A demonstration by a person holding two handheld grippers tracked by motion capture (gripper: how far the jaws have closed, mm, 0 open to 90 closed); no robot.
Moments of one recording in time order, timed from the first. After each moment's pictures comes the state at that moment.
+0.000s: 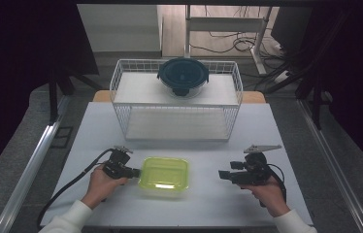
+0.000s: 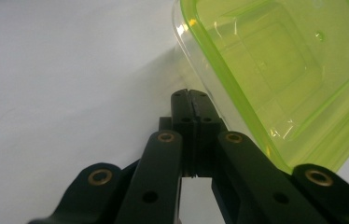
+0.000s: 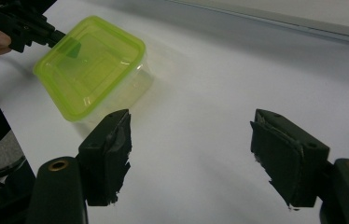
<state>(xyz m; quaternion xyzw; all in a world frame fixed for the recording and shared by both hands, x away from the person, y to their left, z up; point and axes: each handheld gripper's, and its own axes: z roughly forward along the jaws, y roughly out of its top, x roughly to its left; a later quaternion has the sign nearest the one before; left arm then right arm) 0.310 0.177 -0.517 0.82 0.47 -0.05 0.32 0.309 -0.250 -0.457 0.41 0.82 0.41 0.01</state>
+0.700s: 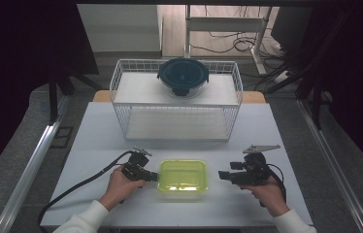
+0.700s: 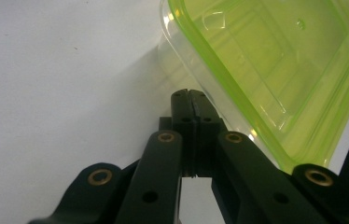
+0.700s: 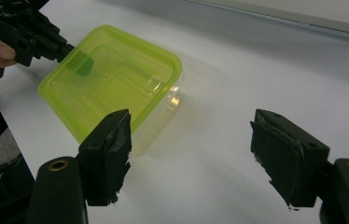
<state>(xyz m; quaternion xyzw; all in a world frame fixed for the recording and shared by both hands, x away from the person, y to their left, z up) 0.313 0.129 -0.521 0.83 0.44 -0.09 0.34 0.310 -0.249 -0.459 0.41 0.82 0.40 0.01</state>
